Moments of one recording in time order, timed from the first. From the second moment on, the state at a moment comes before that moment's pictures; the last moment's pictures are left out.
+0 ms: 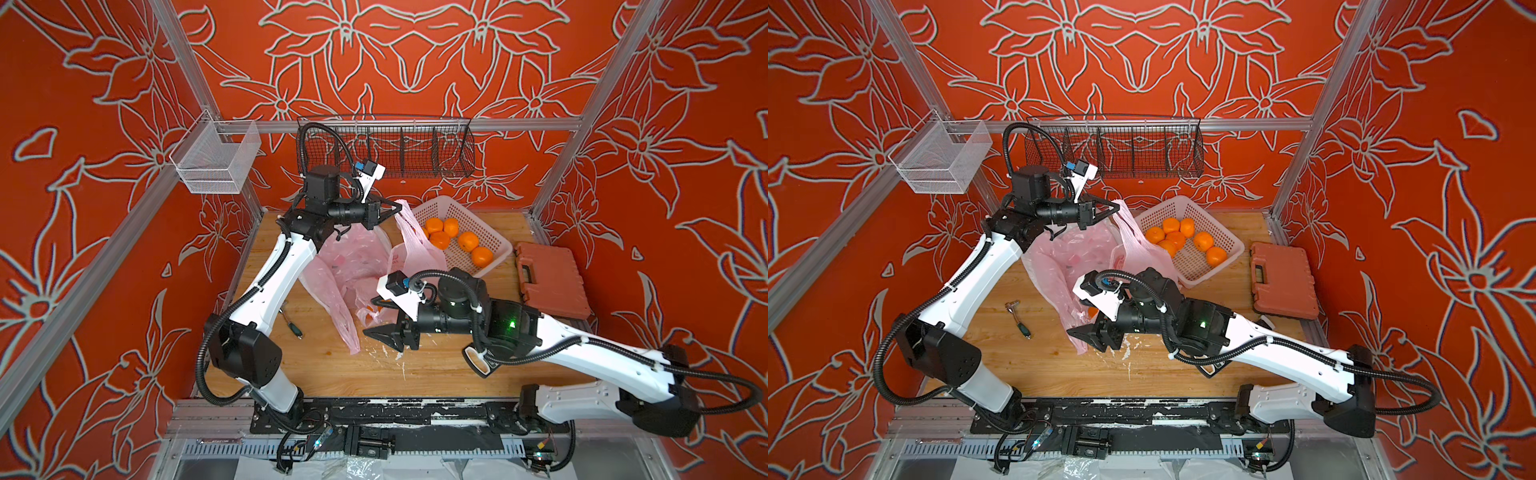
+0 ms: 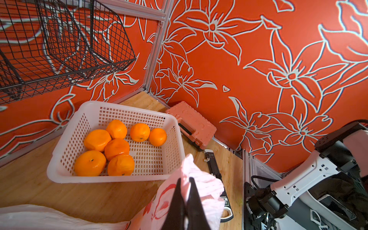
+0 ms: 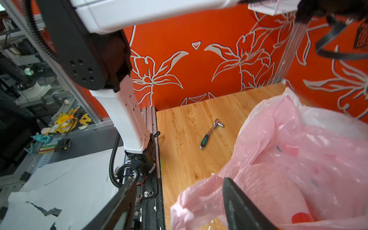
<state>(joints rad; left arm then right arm) -0.27 1.62 1.72 -0.39 0.90 -0.16 1.17 1.23 1.23 -0.29 -0.20 0.07</state>
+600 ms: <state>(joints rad) -0.28 1.54 1.72 -0.42 0.93 -0.17 1.16 1.20 1.36 -0.34 -0.09 0.01</state>
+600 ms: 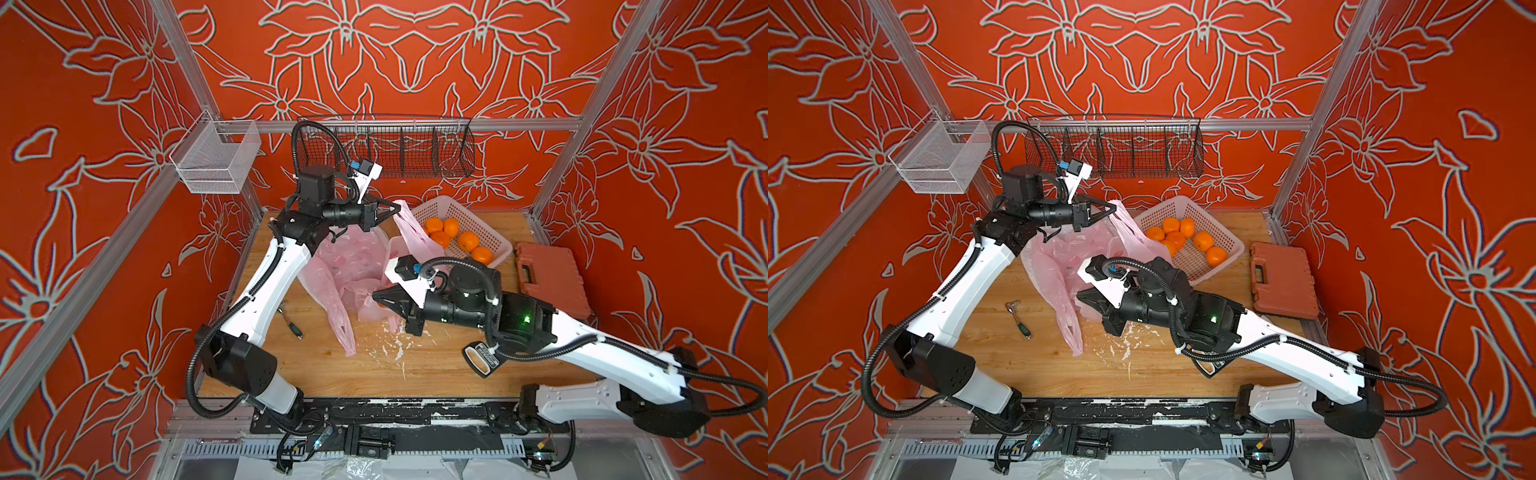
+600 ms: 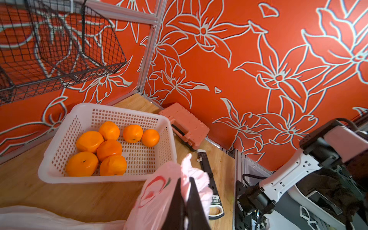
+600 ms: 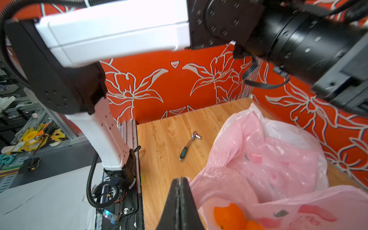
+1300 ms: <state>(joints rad) -0.31 1.25 1.38 -0.37 0.81 -0.24 0.83 1.22 1.29 -0.22 -0.37 0.09</state>
